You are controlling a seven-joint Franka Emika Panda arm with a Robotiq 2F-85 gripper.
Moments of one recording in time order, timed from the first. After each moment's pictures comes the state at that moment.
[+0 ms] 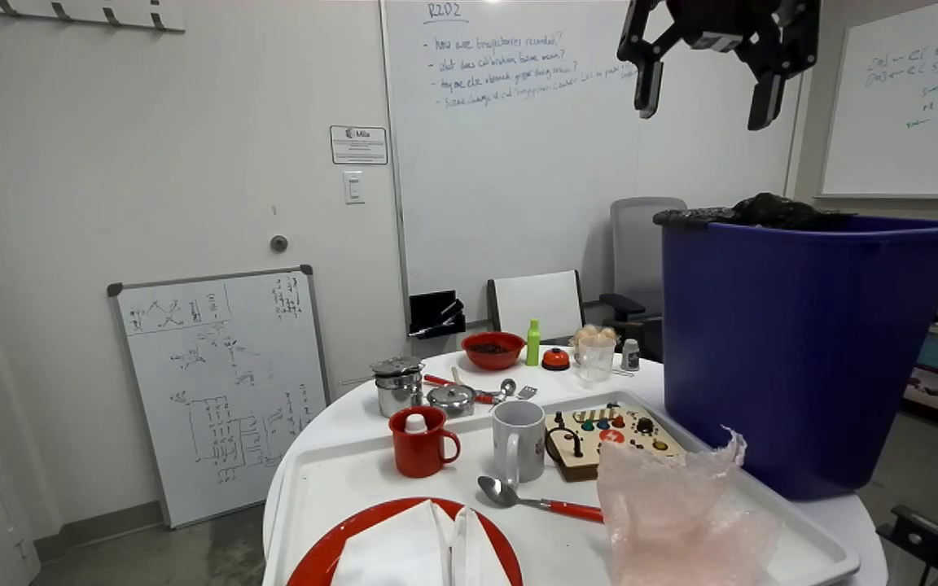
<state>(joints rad) -0.01 -0.51 0.25 -2.48 0.32 1.96 0.60</state>
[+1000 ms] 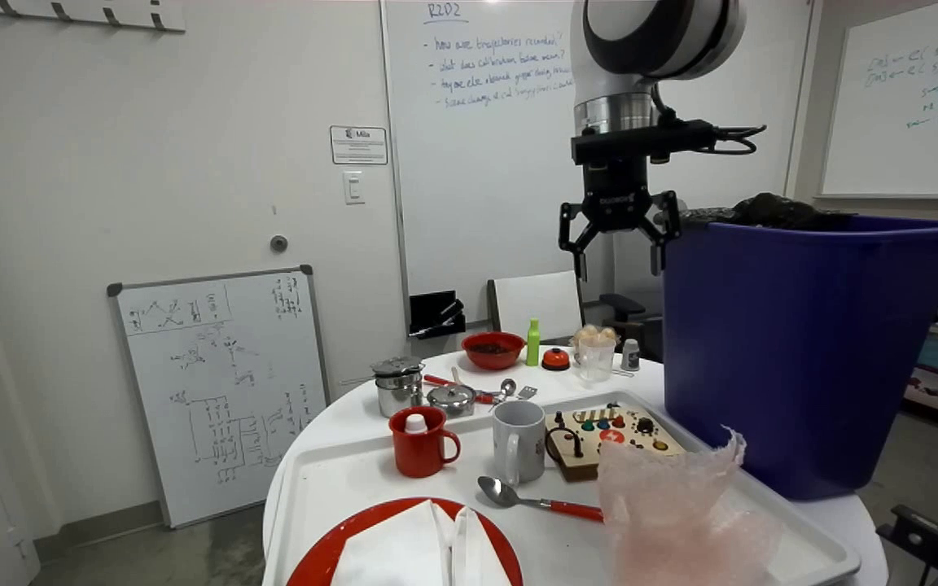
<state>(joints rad) 0.00 0.16 0.16 -2.21 -0.10 2.30 0.83</state>
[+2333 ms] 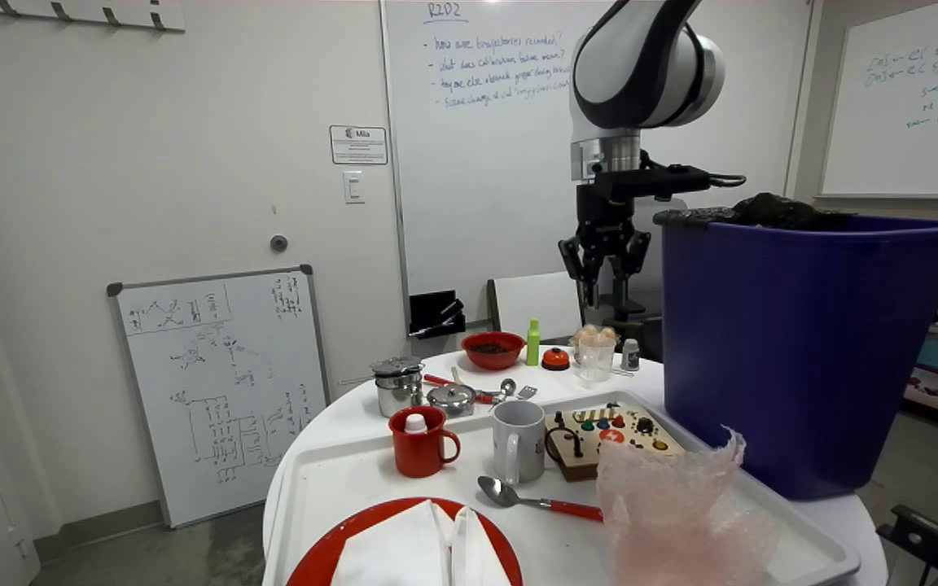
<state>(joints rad) 0.05 0.32 0.05 -2.12 -0.09 2.41 0.35</state>
